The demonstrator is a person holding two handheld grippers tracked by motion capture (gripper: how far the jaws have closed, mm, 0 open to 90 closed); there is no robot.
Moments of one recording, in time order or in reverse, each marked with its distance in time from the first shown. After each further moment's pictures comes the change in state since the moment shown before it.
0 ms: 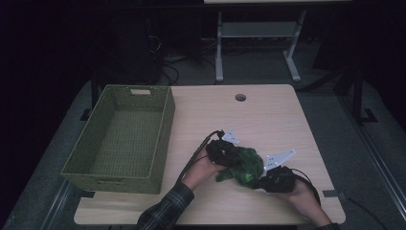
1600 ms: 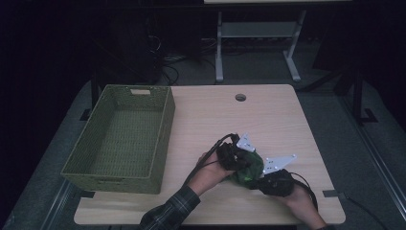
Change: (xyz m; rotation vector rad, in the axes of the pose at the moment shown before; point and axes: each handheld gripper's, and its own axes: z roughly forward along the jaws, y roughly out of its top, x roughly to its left) left arm -0.042 0.031 -0.005 0.064 -0.017 0.140; right arm 0.016 0.001 0.000 -0.075 -0.037 -0.022
